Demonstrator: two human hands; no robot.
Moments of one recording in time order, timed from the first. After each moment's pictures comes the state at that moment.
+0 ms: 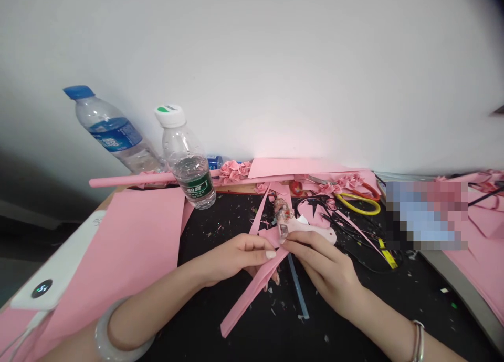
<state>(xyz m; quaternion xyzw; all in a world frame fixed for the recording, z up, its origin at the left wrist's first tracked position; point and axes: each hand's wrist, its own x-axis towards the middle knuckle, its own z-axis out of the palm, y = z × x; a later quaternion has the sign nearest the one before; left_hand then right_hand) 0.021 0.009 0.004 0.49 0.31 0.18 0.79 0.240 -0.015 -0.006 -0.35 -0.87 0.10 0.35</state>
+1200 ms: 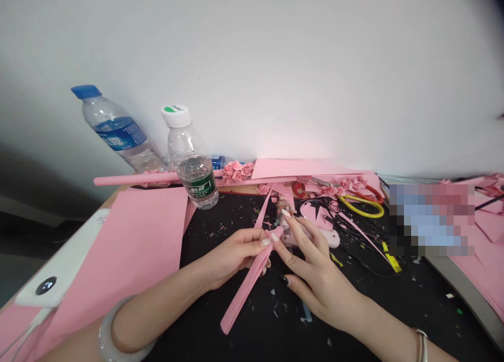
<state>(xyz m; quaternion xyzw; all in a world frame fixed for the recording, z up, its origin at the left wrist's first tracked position) 0.022 0.008 -0.009 0.37 0.32 0.30 0.82 0.227 -0.022 0.002 -0.38 -0.91 0.07 0.17</state>
